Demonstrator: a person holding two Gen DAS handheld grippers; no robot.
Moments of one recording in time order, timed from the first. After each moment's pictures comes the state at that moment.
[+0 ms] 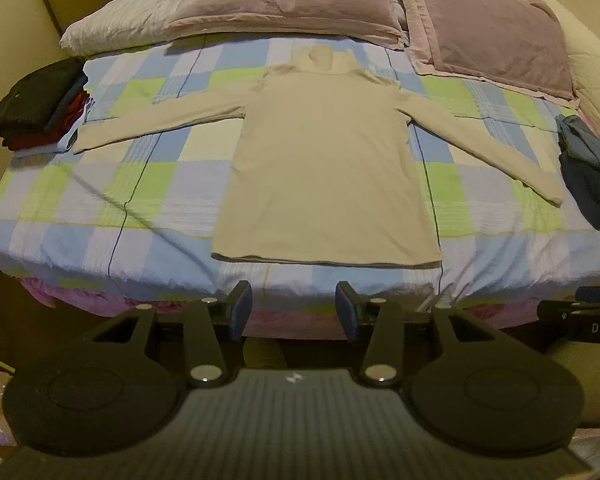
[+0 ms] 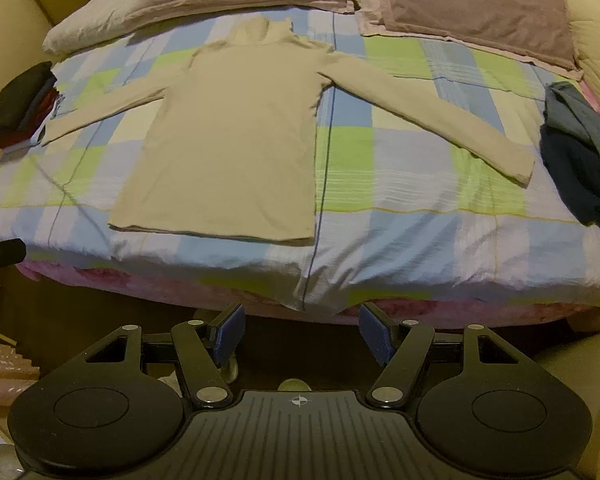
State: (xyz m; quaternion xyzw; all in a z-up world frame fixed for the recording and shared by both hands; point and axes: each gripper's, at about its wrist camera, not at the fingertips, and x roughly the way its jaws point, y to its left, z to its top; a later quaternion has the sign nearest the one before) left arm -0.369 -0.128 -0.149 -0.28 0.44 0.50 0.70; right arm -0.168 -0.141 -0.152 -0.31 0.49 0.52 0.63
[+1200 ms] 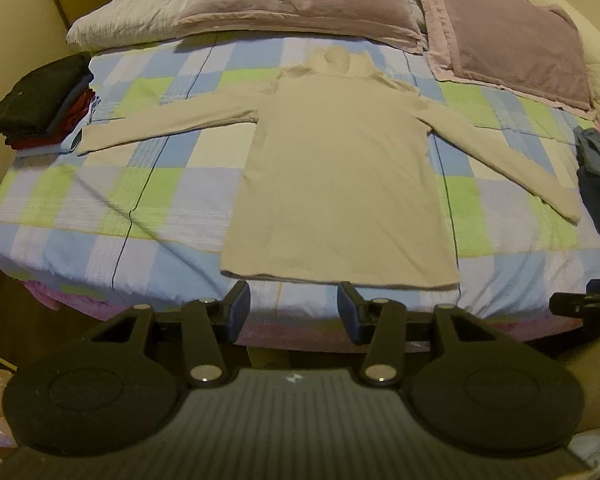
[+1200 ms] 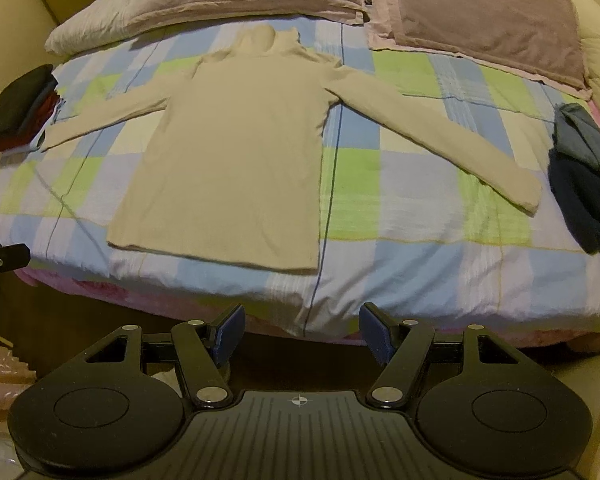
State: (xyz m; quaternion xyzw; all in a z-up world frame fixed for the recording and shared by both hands) left arm -0.371 -0.076 -0.163 -0.29 0.44 0.51 0.68; right arm -0.166 -0.095 -0.153 -0.32 0.48 0.52 0.63
